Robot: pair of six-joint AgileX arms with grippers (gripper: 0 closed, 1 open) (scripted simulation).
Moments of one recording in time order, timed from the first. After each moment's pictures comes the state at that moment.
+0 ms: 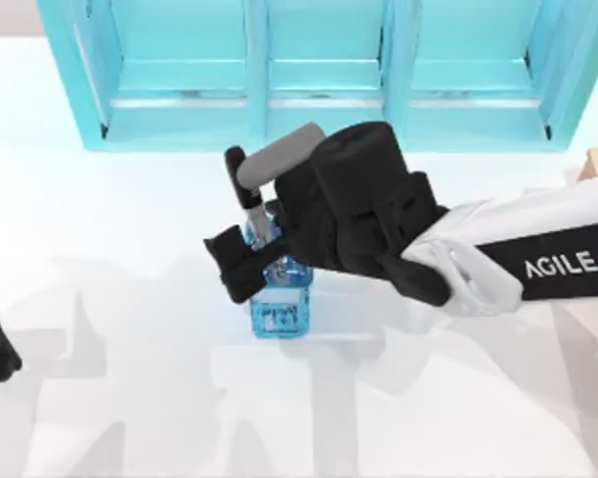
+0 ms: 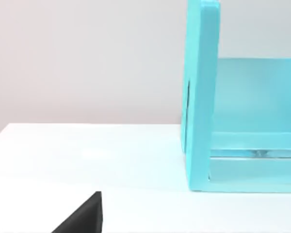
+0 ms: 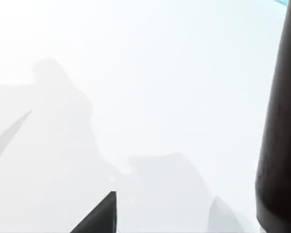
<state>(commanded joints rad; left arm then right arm) 0.00 0.00 0.00 0.00 0.00 0.00 0.74 2.02 1.10 0.36 -0.12 0.13</state>
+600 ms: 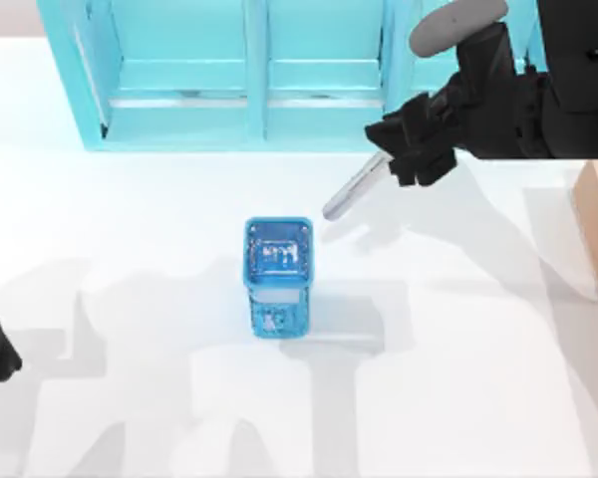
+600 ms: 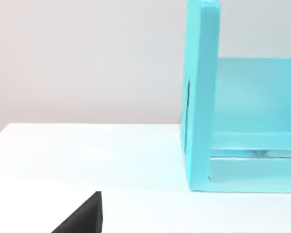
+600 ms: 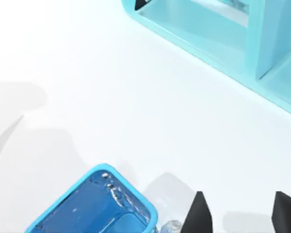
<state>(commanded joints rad) 0.00 0.00 0.00 0.00 0.00 0.00 0.45 1.57 1.11 -0.15 -0.37 -0.04</state>
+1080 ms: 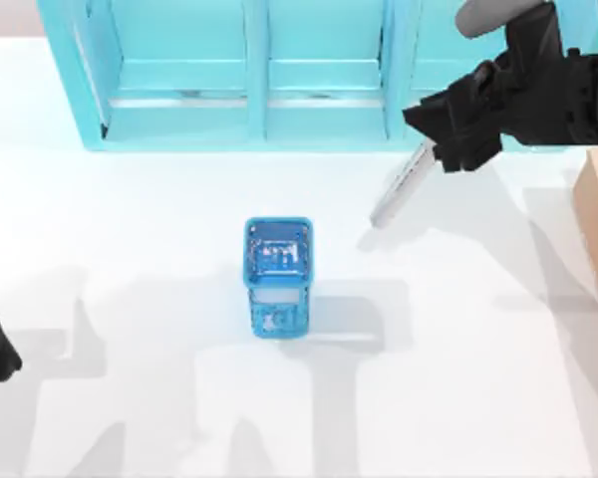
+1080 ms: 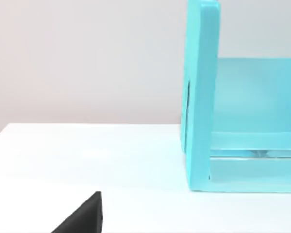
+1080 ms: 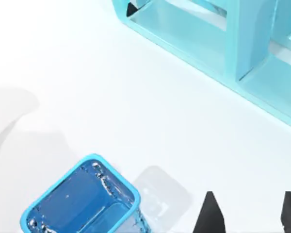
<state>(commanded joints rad) 0.00 0.00 0.00 0.00 0.00 0.00 0.39 1.50 1.11 -0.24 -0.42 -0.08</state>
